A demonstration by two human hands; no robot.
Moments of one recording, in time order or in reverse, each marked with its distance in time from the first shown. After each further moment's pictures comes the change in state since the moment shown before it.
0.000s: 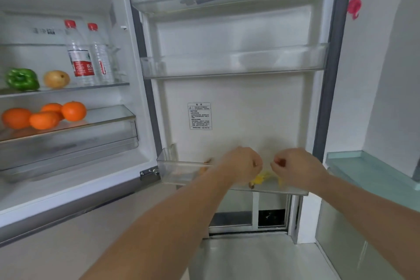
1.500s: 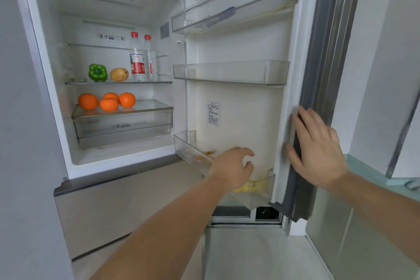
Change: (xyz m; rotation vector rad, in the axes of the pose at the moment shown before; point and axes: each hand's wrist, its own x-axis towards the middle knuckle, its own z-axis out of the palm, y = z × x) left_hand -0.236 0.019 -0.029 -0.211 0.274 -0.069; right_hand -0.193 -0.131 -0.075 -0.380 0.527 -0.213
